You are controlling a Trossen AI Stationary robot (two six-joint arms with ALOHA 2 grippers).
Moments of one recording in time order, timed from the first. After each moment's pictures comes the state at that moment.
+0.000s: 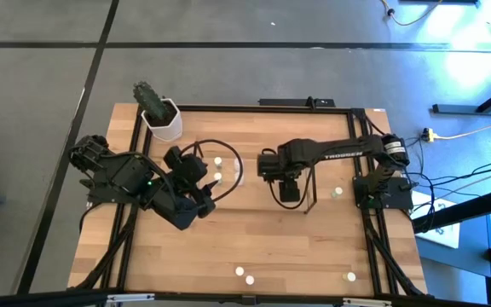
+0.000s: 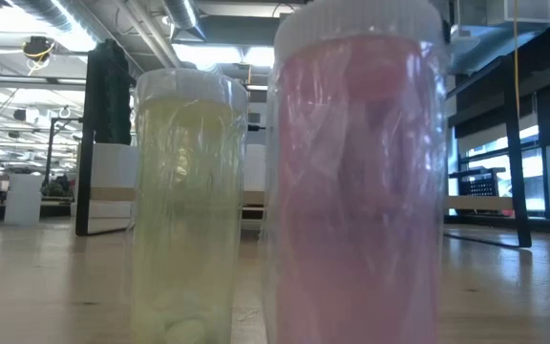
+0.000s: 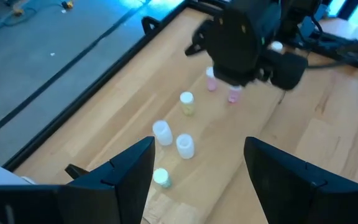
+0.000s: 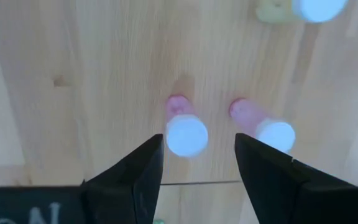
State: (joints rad) left arm -0.53 1.65 2.05 -1.55 -0.83 -0.99; right arm 0.03 1.82 1.58 -1.29 0.10 -0.01
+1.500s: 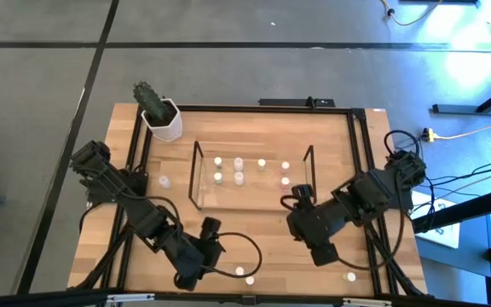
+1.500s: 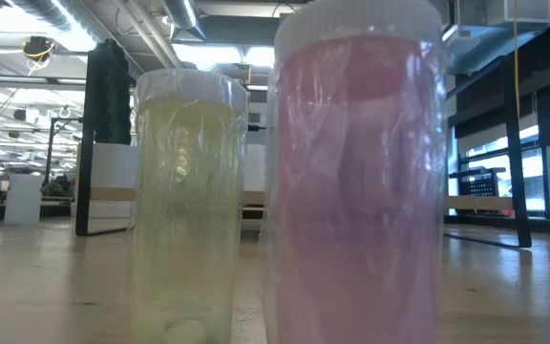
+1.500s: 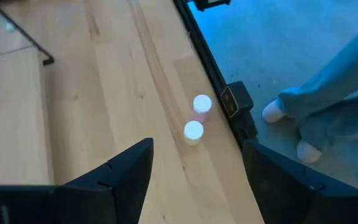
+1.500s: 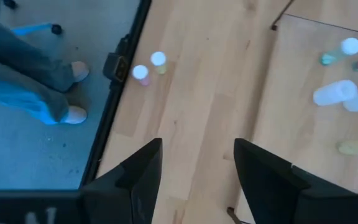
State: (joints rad) left arm -0.69 1.65 1.54 -0.73 -0.26 -0.28; right arm 0.57 1.82 2.25 -1.49 0.11 0.28
